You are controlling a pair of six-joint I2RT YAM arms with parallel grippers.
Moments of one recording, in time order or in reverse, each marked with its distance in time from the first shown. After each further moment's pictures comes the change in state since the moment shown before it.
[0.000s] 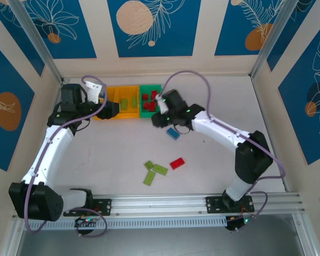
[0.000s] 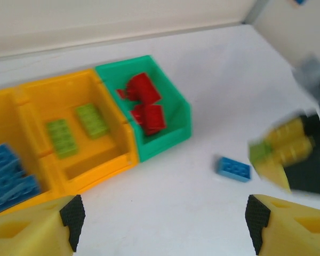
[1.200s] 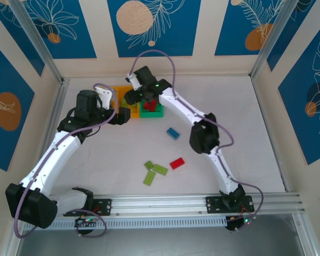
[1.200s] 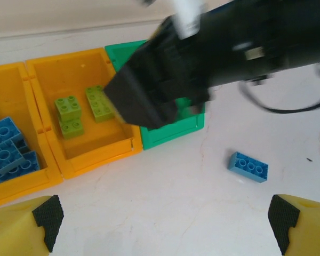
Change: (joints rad) left arm -0.174 -0.058 -0.070 0.024 -0.328 -0.138; right arm 0.023 0.663 0.946 -0.255 -0.019 -0.183
